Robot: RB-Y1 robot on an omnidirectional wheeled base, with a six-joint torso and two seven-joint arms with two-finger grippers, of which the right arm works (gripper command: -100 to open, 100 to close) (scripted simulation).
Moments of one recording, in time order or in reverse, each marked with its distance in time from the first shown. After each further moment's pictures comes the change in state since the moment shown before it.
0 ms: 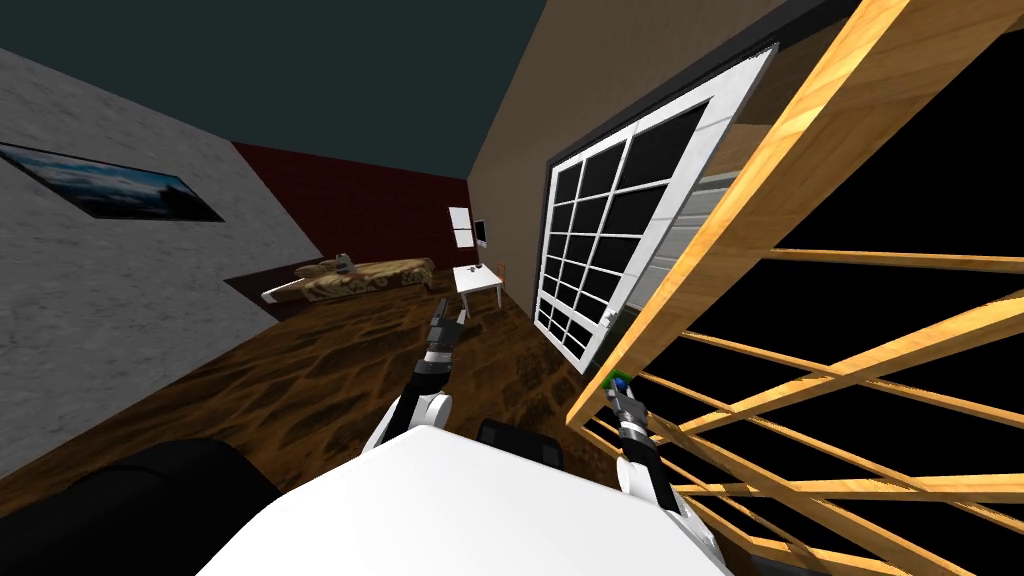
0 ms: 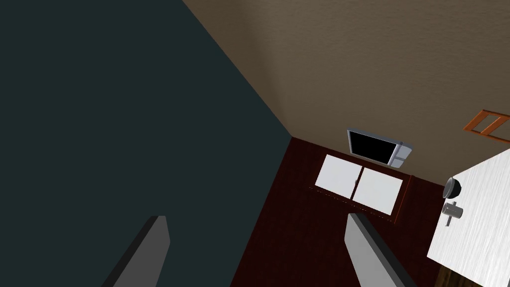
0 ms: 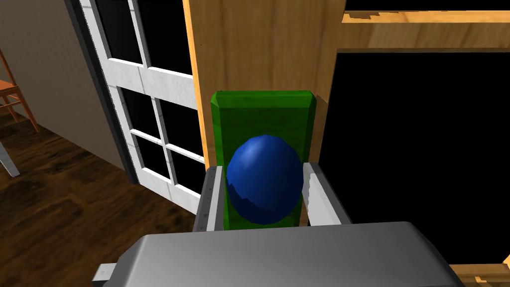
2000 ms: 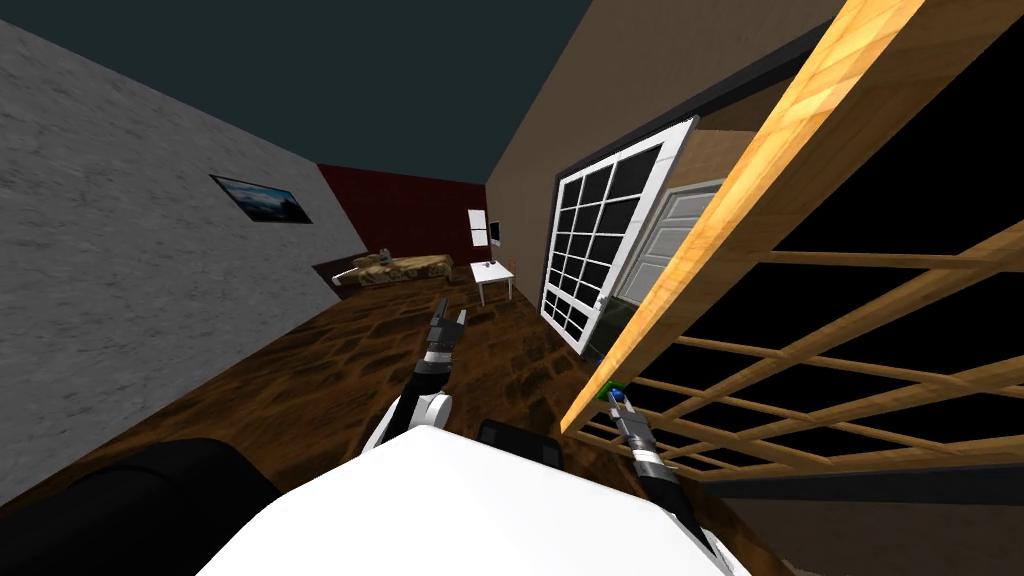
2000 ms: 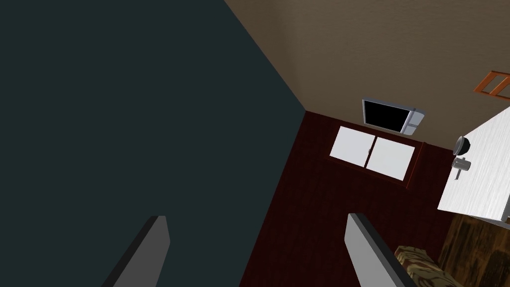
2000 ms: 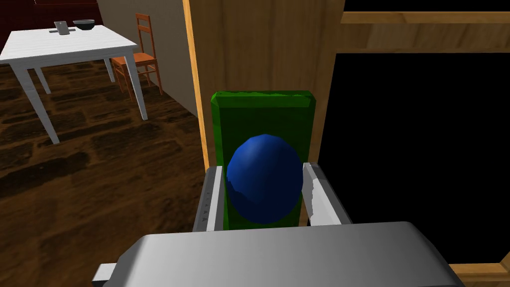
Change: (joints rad) arm 0.112 -0.126 0.195 -0.031 0.118 -0.147 -0.198
